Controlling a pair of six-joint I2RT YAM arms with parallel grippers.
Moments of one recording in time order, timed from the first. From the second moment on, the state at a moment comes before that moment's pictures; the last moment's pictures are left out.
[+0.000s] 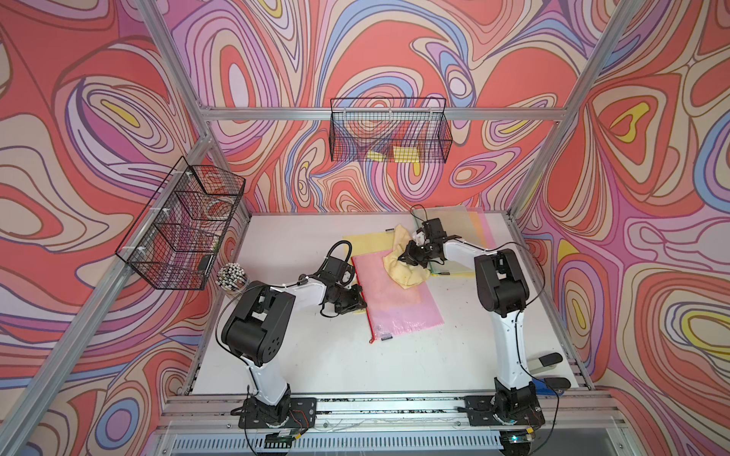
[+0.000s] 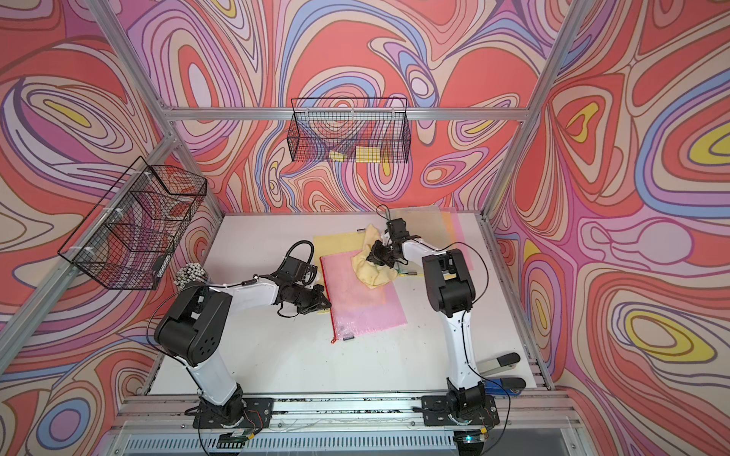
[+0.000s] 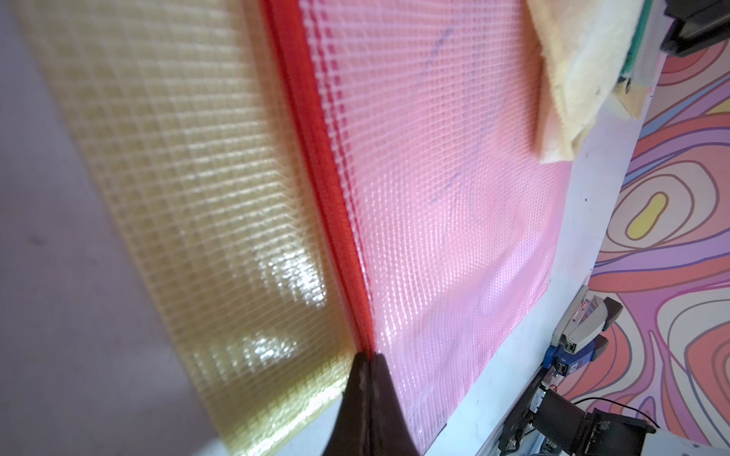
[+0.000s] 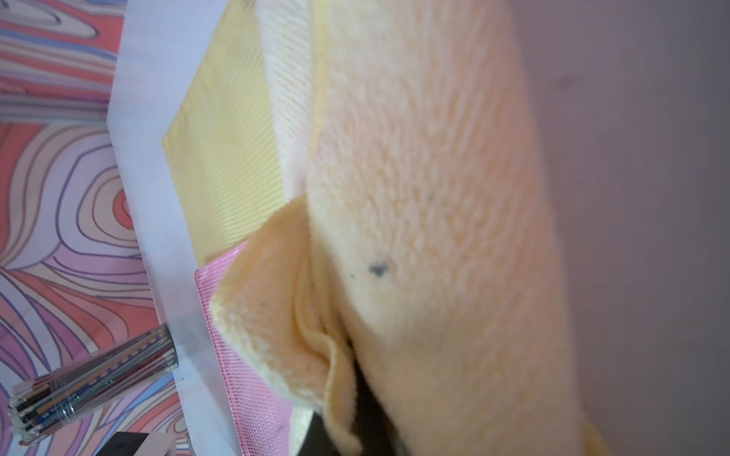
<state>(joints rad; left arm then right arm) -0.40 1.78 0.92 -0.25 0.55 -0.64 0.33 2.32 1.72 -0.37 -0.55 0.67</state>
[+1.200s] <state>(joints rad) -0.41 1.78 0.92 -0.27 0.53 -0.65 0.35 2.11 1.45 -0.32 -0.55 0.65</state>
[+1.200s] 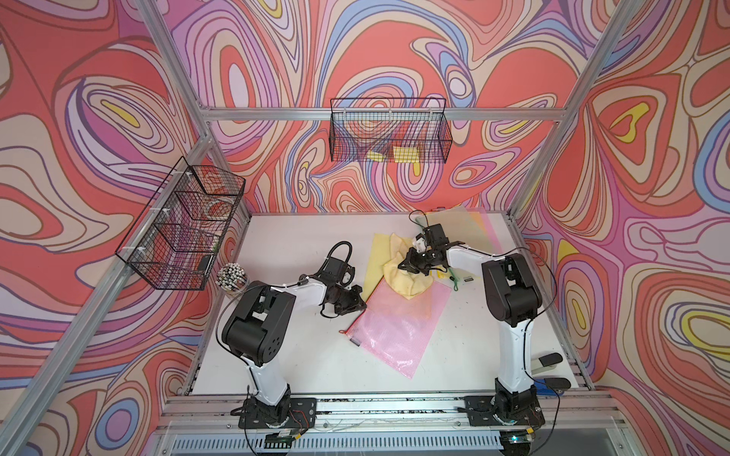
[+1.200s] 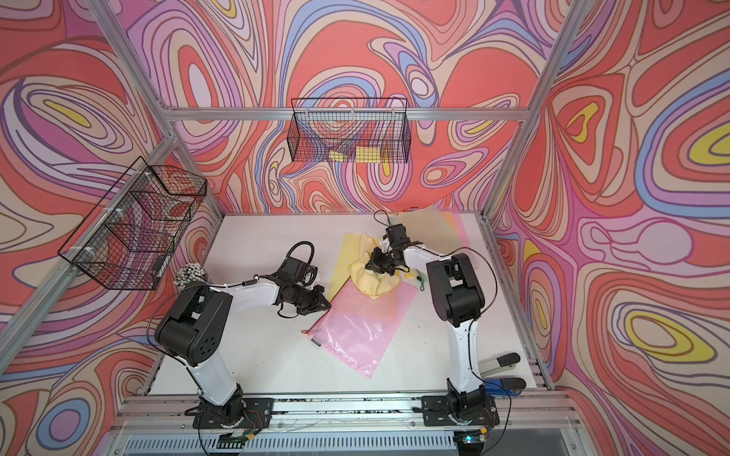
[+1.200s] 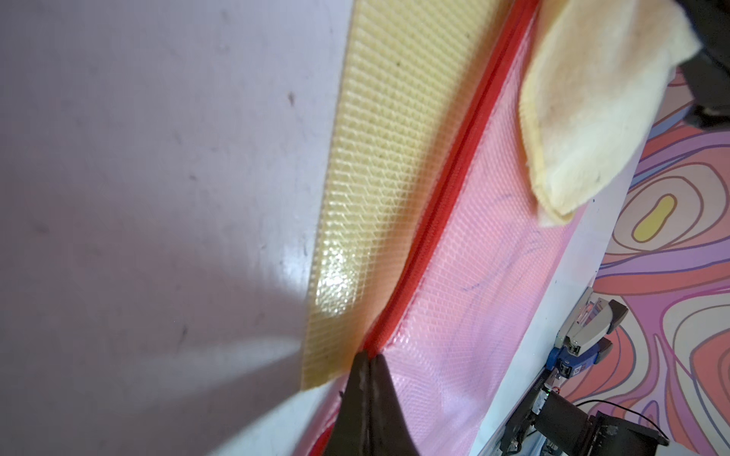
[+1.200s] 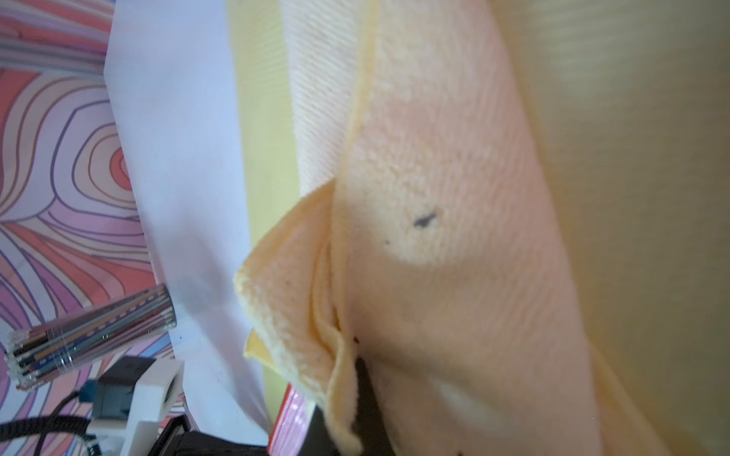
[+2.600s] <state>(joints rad) -0.30 1.69 0.84 -0.23 0.50 -0.71 0.66 1.96 1.24 -0.20 -0.46 0.72</state>
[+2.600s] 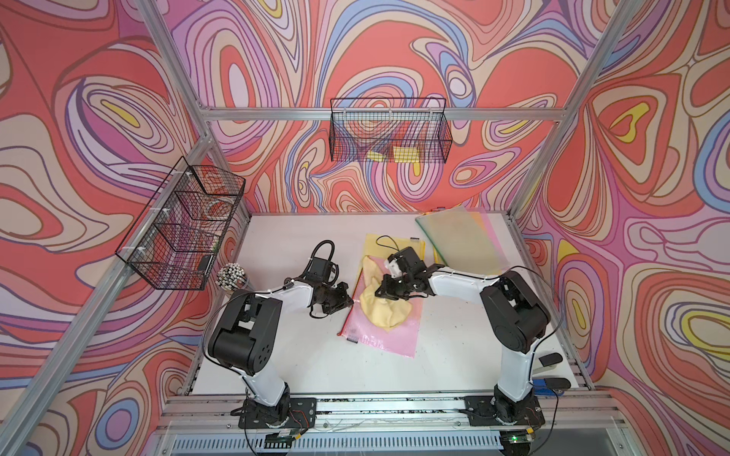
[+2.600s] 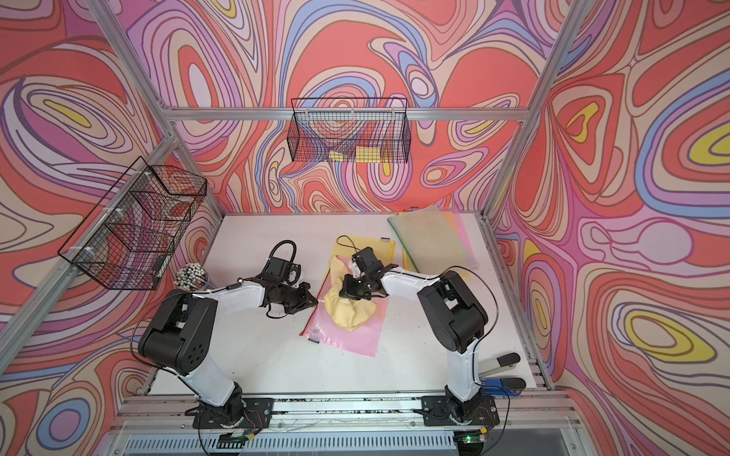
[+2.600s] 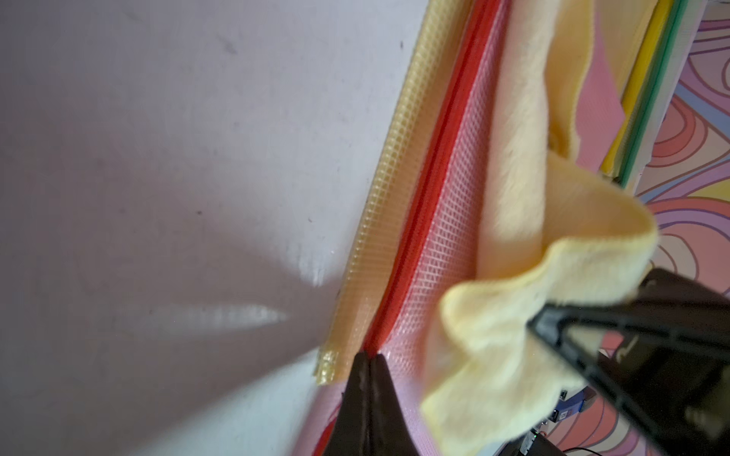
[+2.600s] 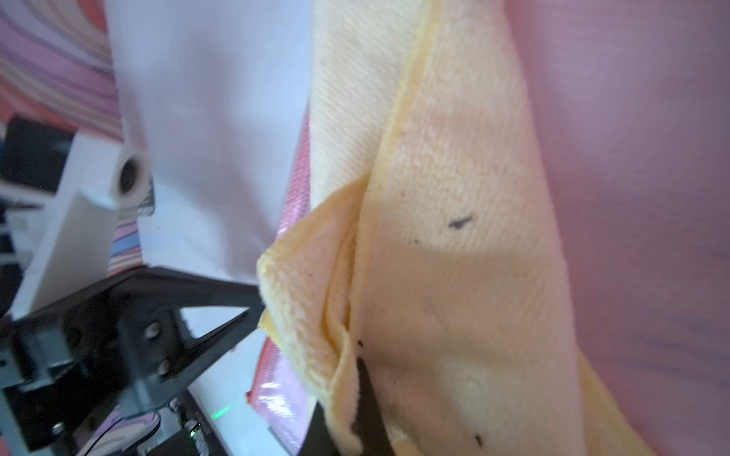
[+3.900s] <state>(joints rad) -0.29 1.68 0.83 -0.22 0.44 -0.75 0.80 1.97 1.07 -0.02 -0.50 0.91</state>
